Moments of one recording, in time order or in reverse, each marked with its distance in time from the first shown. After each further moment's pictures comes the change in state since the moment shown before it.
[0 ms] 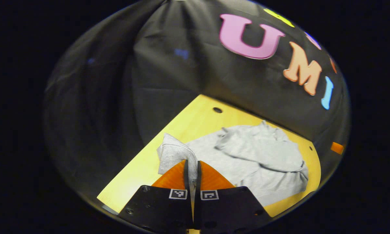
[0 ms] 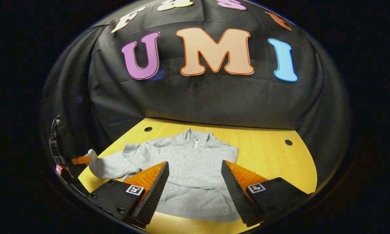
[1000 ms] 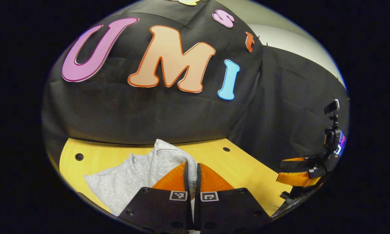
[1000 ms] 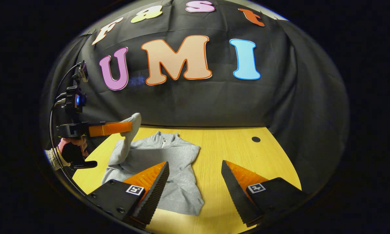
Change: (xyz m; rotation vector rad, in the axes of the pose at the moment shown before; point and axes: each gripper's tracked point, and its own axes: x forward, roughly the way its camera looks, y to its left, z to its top) left arm 0.026 -0.418 0.048 0.272 -0.063 -0.765; right arm -0.056 -0.133 0.004 0.069 -0.035 -0.144
